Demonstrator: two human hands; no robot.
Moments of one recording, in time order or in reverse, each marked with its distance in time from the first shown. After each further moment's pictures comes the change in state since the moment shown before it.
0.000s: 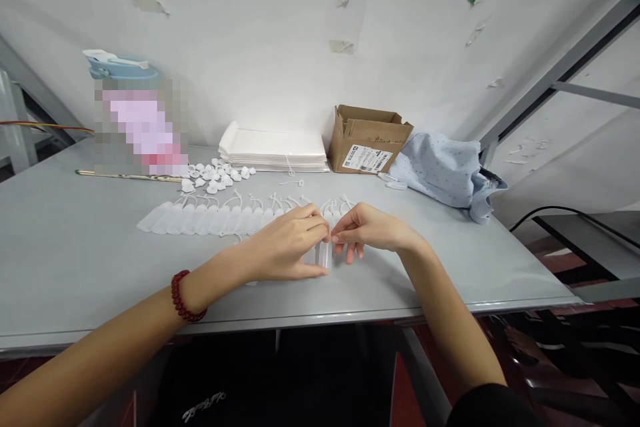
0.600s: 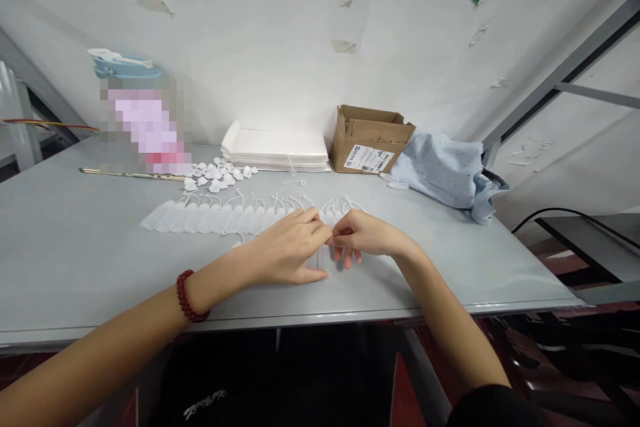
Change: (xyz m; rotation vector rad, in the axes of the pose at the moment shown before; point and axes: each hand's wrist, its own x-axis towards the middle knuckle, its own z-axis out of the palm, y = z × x) left_hand 0.001 0.006 0.001 0.154 -0.062 -0.015; right_hand 0.006 -0.004 0.012 -0.126 -0.011 0.021
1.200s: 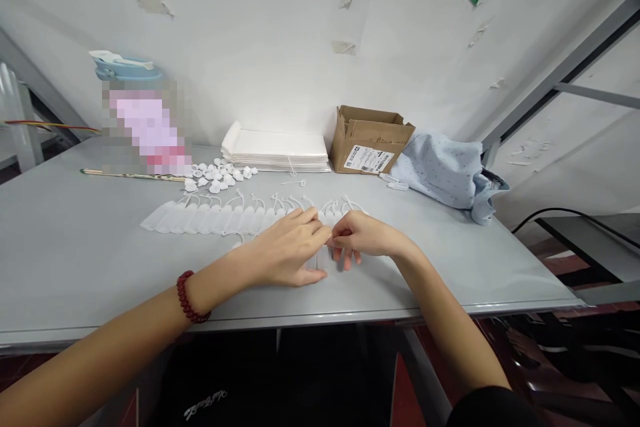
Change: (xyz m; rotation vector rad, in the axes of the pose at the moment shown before) left_hand 0.000 0.001 -0.001 0.076 -0.037 -0.020; right_hand 0.002 0.001 0.001 -0.034 -0.004 0.001
